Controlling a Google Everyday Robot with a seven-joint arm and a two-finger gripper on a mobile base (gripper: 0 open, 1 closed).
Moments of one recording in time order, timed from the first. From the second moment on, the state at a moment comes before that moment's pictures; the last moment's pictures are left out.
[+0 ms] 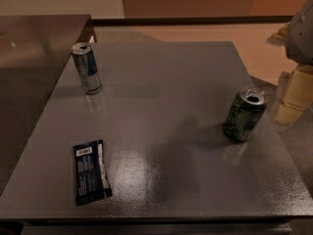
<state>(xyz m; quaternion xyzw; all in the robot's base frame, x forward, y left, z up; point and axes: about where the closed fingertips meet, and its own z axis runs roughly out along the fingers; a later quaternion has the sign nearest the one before) 0.438 -0.217 0.976 -0.60 0.78 -0.03 0.16</state>
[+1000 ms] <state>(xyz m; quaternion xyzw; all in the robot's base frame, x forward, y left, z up) 0.449 -0.218 0.964 -0.60 0.78 0.00 0.20</state>
